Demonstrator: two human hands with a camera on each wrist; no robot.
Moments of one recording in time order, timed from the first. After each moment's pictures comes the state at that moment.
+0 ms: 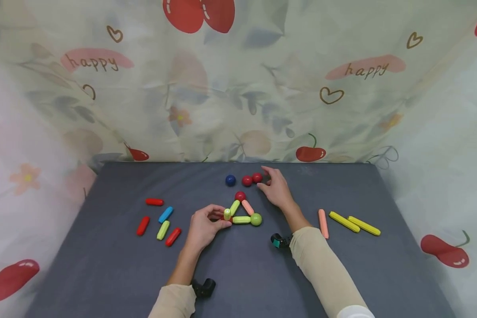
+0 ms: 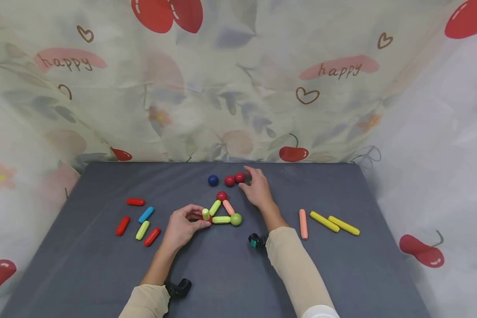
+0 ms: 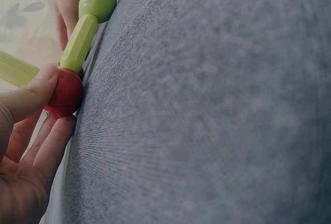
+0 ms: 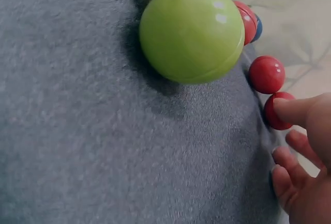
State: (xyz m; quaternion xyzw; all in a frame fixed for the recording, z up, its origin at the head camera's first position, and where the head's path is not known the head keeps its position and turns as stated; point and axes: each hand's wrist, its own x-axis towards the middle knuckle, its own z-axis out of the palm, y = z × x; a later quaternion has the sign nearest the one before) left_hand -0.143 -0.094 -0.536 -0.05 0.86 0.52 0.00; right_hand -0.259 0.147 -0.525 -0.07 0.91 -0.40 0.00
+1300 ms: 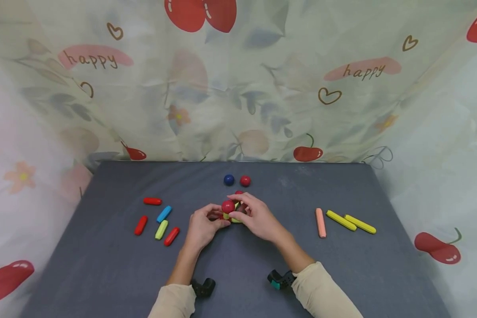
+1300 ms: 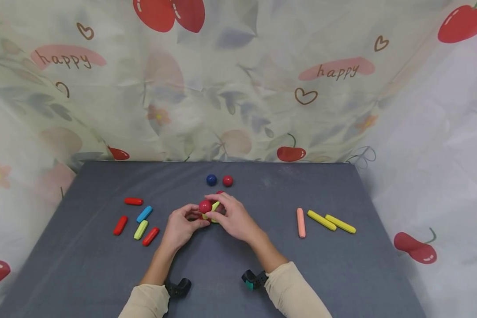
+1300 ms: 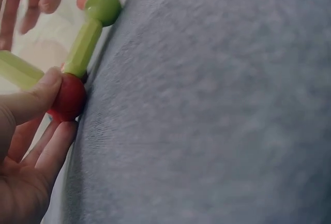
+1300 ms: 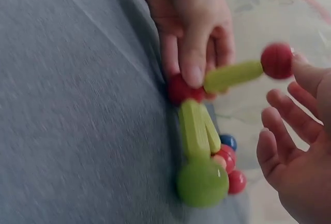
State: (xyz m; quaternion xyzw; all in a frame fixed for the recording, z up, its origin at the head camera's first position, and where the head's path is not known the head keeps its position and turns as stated) left_hand -0.143 -0.097 -0.536 -0.03 0.85 0.53 0.01; right_hand -0.162 0.105 -0.486 -0.25 0.84 -0.48 0.07
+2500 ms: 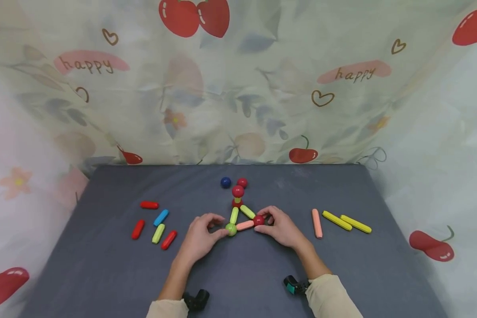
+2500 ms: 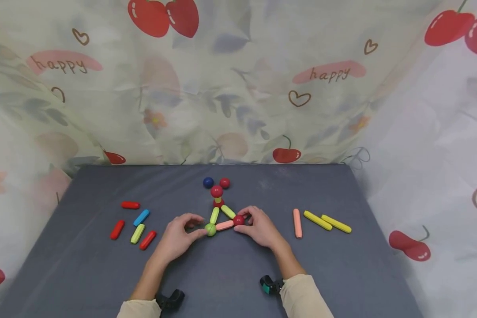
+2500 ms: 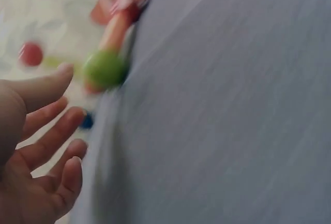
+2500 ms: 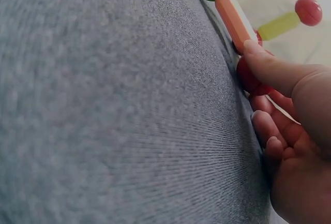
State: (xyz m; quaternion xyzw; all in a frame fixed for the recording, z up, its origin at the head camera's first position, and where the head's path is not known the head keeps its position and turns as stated) left_hand -0.120 -0.099 -0.518 0.01 0.91 0.41 0.04; right_hand -0.158 0.181 -0.540 -0.13 0.89 -0.43 0.10
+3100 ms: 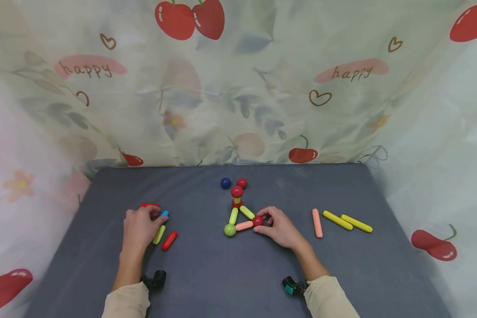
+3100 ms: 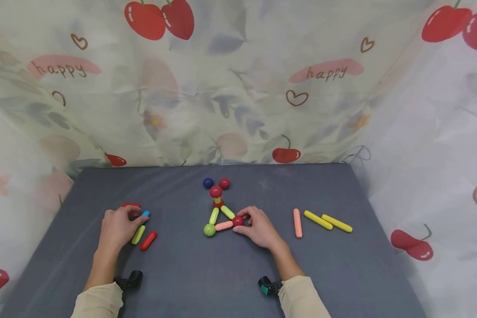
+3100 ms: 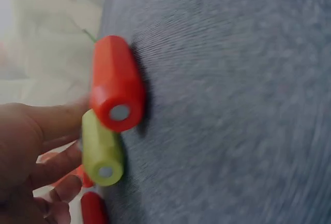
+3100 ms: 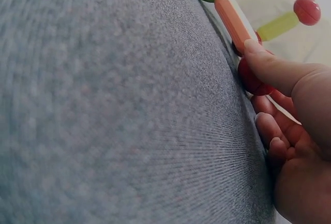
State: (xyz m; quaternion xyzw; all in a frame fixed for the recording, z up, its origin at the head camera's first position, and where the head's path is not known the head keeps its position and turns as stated) left_hand -0.141 -0.232 -0.509 -0.10 0.97 0.24 -0.02; right_hand -0.156 0.180 -0.542 -0.13 0.89 -0.43 0.09
